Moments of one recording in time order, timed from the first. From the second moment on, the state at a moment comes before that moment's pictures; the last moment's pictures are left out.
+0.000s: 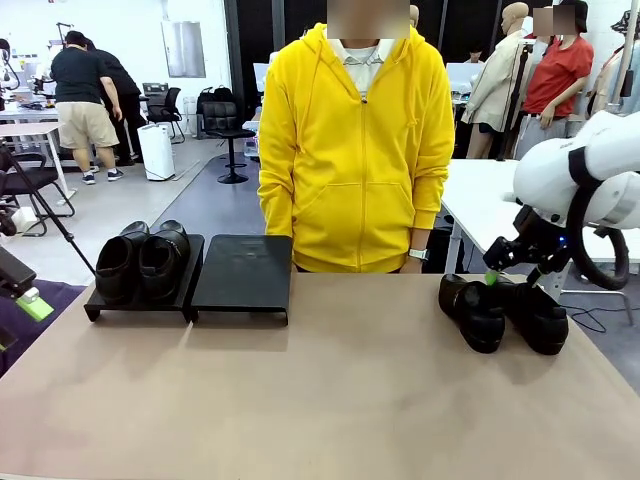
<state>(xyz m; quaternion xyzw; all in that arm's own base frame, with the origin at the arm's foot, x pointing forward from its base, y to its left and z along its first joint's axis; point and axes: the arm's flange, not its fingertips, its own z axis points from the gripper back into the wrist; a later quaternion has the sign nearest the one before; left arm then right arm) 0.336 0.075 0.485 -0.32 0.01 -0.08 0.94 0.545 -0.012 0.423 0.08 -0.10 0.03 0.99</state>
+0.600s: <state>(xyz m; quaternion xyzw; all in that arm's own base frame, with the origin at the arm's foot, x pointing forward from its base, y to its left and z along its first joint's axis) 0.337 0.075 0.485 -0.32 0.01 -0.08 0.94 0.611 -0.009 0.374 0.07 -0.03 0.00 1.00</state>
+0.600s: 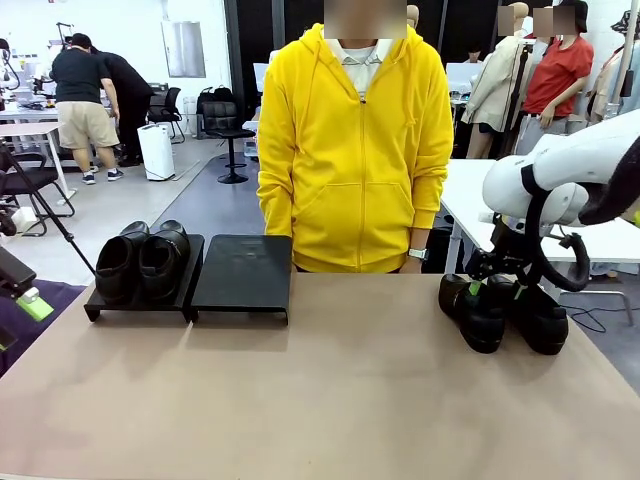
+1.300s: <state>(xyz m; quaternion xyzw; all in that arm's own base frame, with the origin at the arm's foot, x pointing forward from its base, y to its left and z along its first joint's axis) 0.337 0.075 0.485 -0.32 0.01 -0.08 0.94 0.611 -0.009 0.356 0.07 -0.01 0.00 1.00</state>
